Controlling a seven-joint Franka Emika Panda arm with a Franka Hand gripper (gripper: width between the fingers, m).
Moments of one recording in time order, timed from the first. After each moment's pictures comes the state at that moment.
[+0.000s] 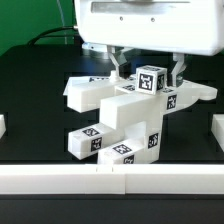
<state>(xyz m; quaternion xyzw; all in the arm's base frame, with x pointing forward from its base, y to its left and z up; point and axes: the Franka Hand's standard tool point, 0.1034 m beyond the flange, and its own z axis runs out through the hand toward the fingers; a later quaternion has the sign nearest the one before) 0.629 0.014 0.117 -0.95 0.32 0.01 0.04</state>
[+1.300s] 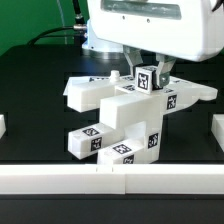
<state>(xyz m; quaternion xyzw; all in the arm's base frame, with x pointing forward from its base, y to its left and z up) 0.629 0.014 0.117 -0.87 0.49 0.02 0.04</state>
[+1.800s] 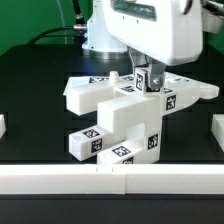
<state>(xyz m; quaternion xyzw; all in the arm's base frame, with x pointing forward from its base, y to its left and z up) 0.633 0.011 0.116 -0.78 0.63 0.01 0.05</state>
